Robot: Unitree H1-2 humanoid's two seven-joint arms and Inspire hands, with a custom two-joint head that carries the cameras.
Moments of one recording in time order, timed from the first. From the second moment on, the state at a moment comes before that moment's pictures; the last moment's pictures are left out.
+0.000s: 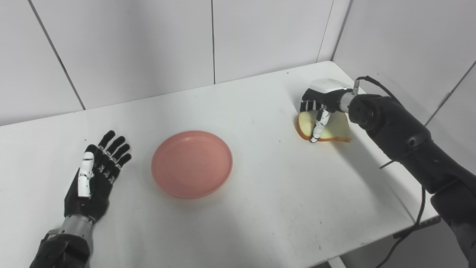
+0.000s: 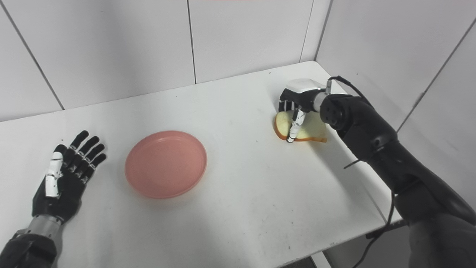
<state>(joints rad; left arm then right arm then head) -0.35 0.06 0.01 0.33 -0.31 0.08 -0.35 -0.52 -0.86 0.25 0.30 -0.60 0.13 0.49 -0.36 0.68</state>
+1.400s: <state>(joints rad) -0.42 -0.06 -0.03 0.48 -0.23 -0.03 -0.25 -0.72 -0.50 0.35 -0.05 -0.57 0.22 0.69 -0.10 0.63</state>
